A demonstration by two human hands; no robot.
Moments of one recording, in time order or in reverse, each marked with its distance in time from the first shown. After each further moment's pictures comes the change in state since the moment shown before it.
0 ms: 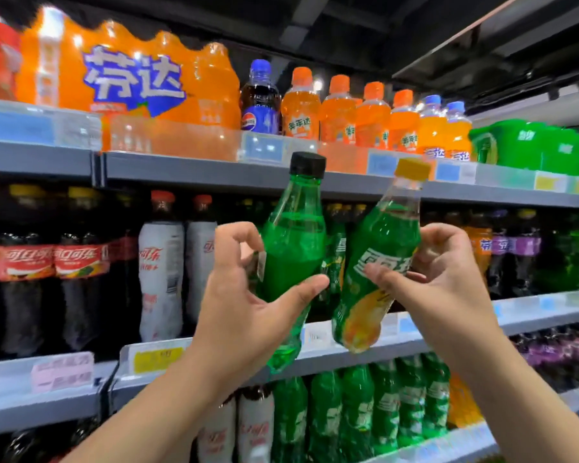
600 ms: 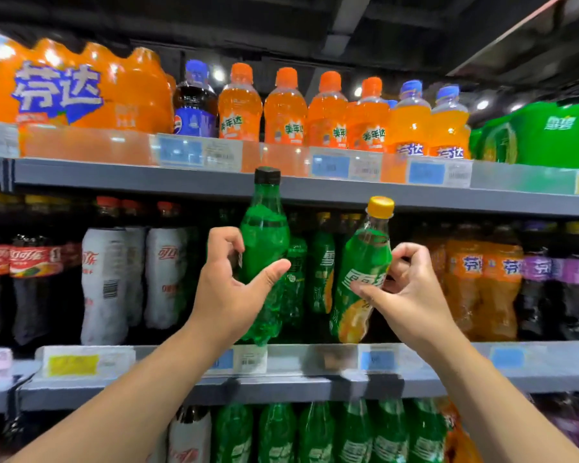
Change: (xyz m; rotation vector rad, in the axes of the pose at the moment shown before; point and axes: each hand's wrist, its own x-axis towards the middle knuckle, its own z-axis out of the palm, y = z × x) left_hand 0.033 -0.076 0.100 0.456 0.179 -0.046; right_hand 0.095 0.141 -0.086 0.082 -0.199 0.081
